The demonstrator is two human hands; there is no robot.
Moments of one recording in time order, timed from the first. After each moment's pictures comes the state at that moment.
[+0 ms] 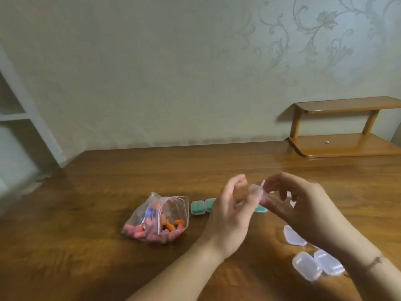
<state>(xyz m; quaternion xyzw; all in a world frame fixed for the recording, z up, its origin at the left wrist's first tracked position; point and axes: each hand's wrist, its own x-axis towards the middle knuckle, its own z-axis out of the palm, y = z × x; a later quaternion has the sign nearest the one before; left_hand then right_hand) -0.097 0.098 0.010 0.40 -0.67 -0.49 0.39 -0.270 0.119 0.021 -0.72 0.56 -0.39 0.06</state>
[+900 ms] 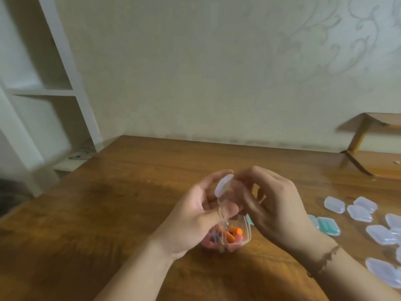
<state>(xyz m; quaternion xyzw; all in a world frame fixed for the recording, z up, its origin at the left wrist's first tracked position) 0.072 0.057 0.012 0.30 -0.60 -0.60 0.44 -0.107 0.056 0.033 -0.80 0.39 -0.45 0.01</state>
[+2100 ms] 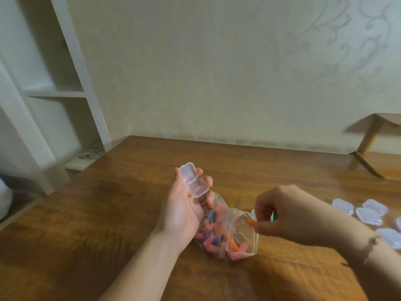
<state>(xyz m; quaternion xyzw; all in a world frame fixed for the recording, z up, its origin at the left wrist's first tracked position) 0.075 0.041 0.006 0.32 -0.30 -0.66 0.61 -0.129 0.059 0.060 -0.82 0.55 -0.08 0.14</state>
